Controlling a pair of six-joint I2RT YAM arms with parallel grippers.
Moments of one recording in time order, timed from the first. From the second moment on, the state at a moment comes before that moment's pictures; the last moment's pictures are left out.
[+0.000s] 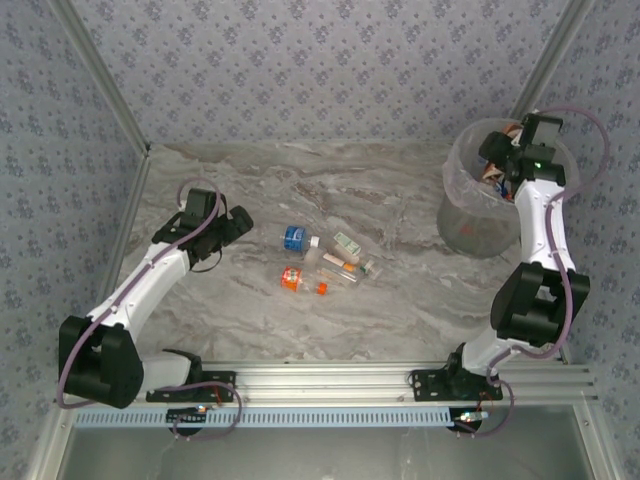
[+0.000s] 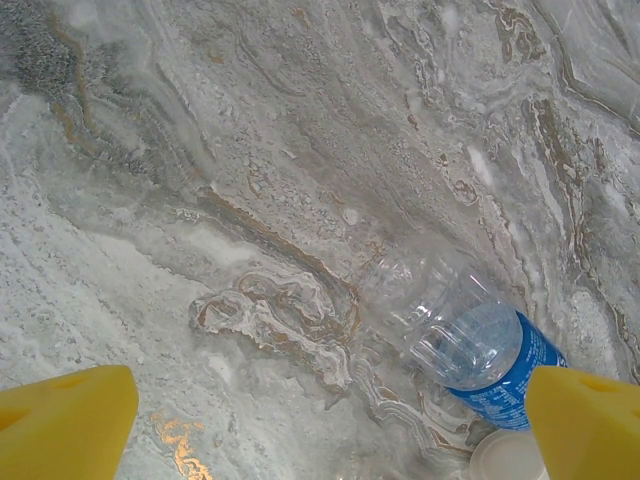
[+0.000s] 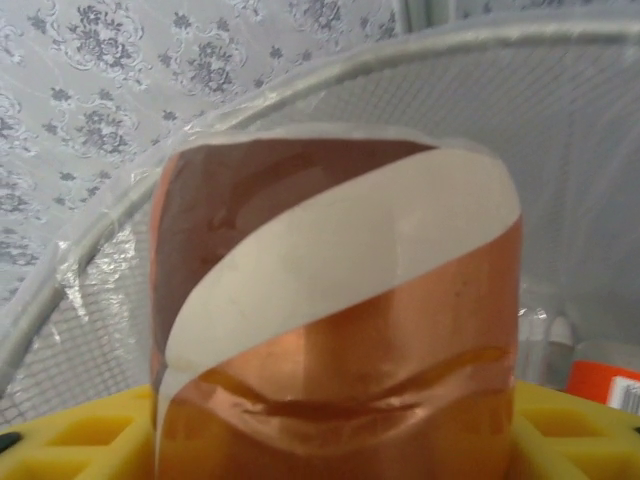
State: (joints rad) left arm -0.28 1.26 0.93 -0.55 -0.07 -0.80; right arm -0.26 1.60 1.53 -0.51 -0.07 0.32
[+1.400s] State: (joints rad) left arm -0.33 1.50 1.06 -0.52 0.05 -1.25; right arm 0.34 0.92 0.93 -0.31 -0.12 0.25
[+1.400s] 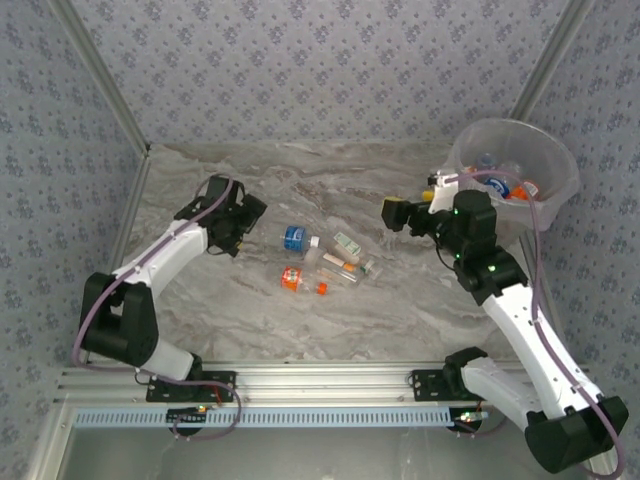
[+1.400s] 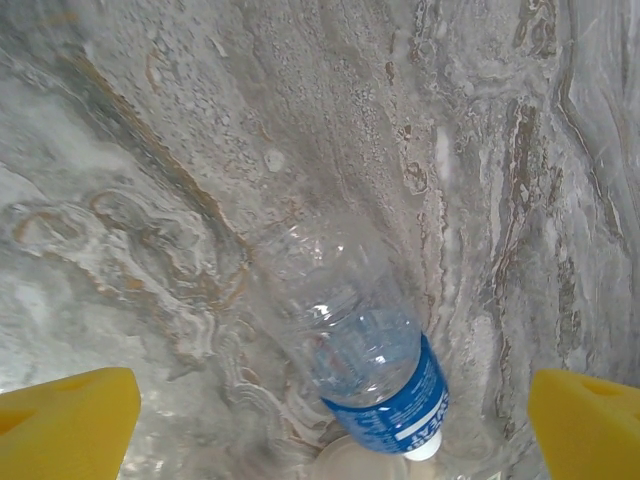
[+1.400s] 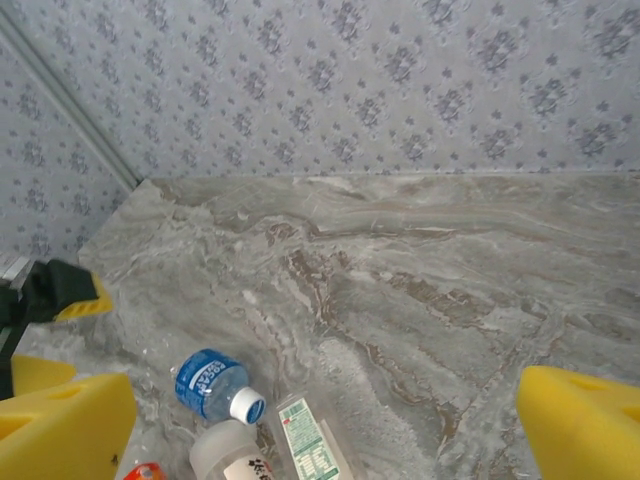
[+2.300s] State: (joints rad) left arm -0.40 1.93 1.28 -0.55 0.09 -1.66; right arm 0.41 0.91 0.94 -0.40 -0.03 0.18
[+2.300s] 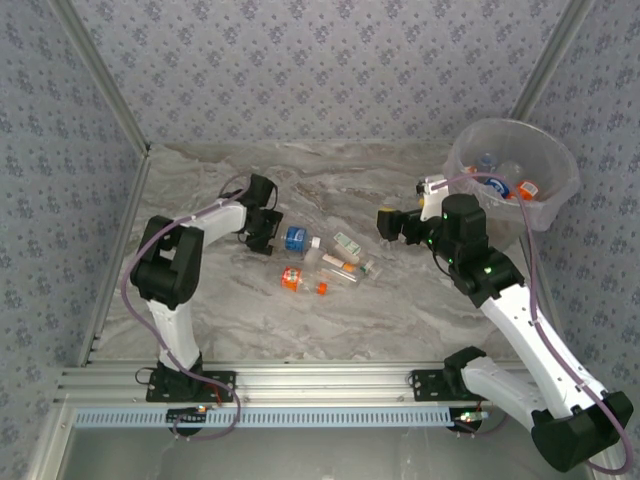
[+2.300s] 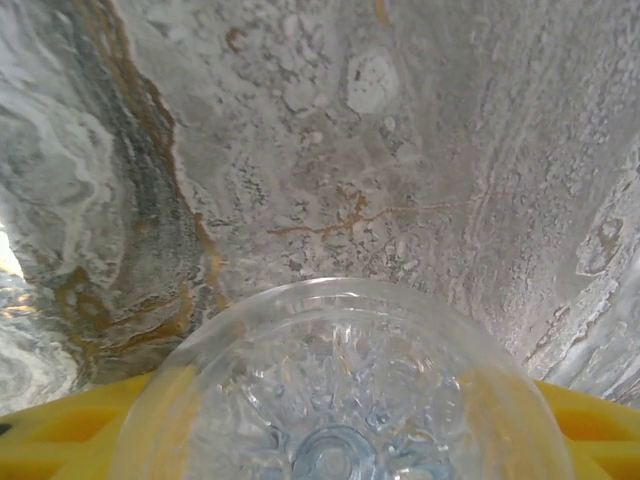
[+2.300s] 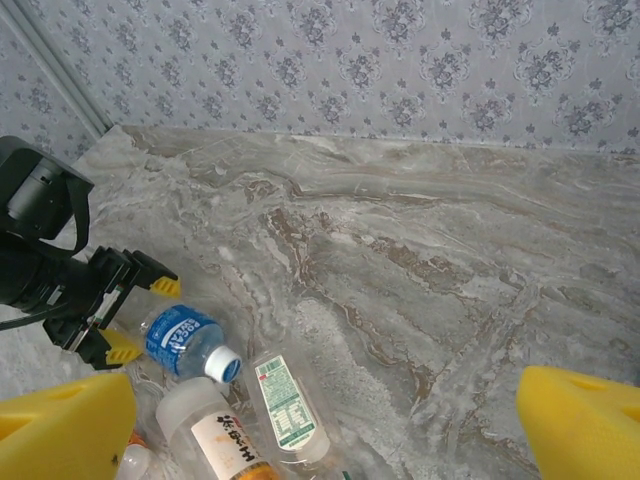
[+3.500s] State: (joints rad) left arm -0.42 1.50 1.18 -0.22 0.03 -0.91; right arm 0.49 1.22 0.99 -0.21 -0.16 0.34
